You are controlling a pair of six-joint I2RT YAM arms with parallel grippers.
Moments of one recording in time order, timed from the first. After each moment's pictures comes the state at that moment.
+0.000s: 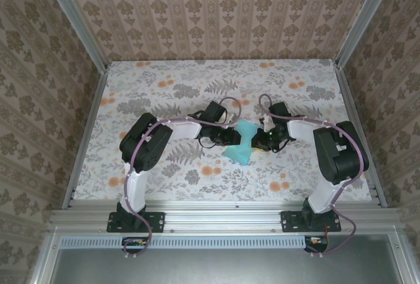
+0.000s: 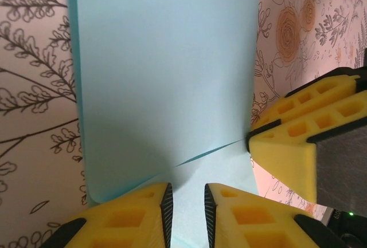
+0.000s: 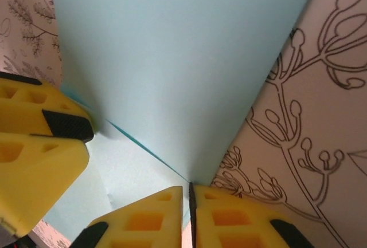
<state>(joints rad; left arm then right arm) -0.75 2.06 1.23 -0.14 0.60 -0.57 0.22 1.72 0.88 -0.44 -0.52 0.42</state>
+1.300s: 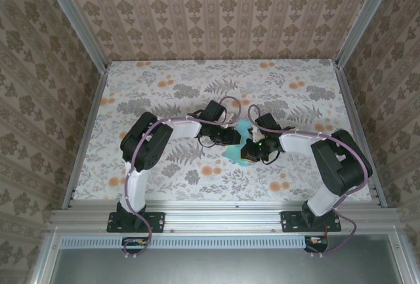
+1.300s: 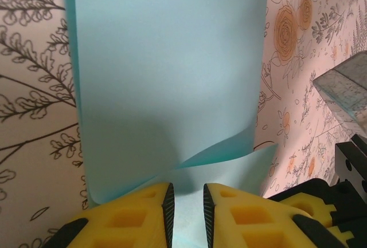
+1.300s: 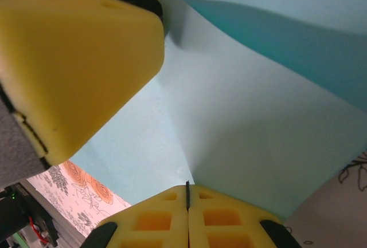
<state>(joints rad) -0.74 2.08 1.25 -0.15 0.63 -0.55 0.41 1.64 0.75 -0.30 -0.53 0.60</state>
